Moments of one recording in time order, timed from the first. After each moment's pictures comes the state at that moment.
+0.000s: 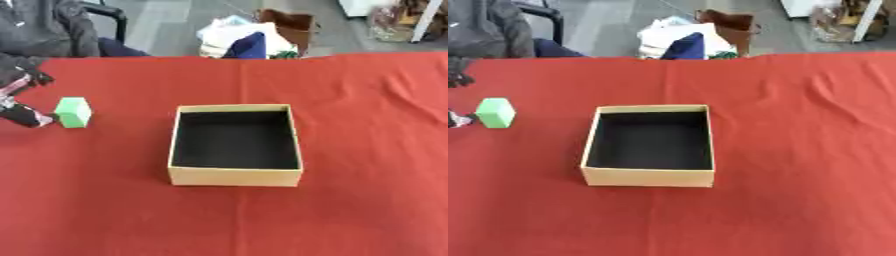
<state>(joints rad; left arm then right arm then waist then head) -0.77 0.82 -0.04 -0.83 -0.80 -0.15 -0.36 -0.25 -0.32 -0.18 -1.93 0.10 -0.19 -0.39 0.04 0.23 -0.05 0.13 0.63</state>
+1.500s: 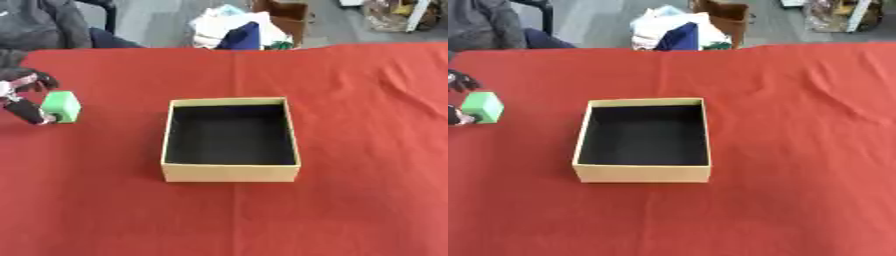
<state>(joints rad) -0.83 0.77 0.01 -0.79 -0.87 -0.13 -0.42 -0.25 -0.32 -0.18 -1.93 0.08 -0.19 -0.39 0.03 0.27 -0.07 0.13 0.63</state>
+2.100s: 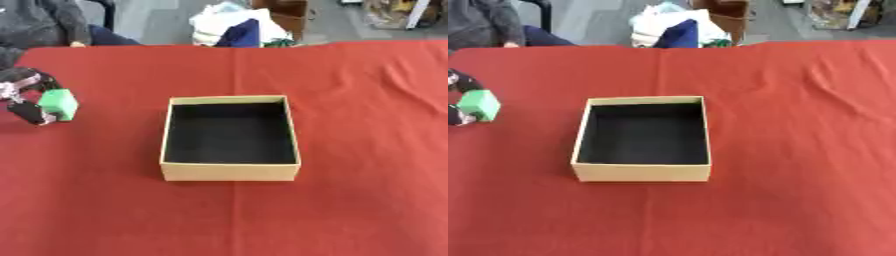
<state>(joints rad) -0.84 0.76 0.01 -0.80 -0.90 -0.13 -0.45 -0.25 -0.32 -0.18 -1.93 0.08 -0.19 -0.39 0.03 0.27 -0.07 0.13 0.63</state>
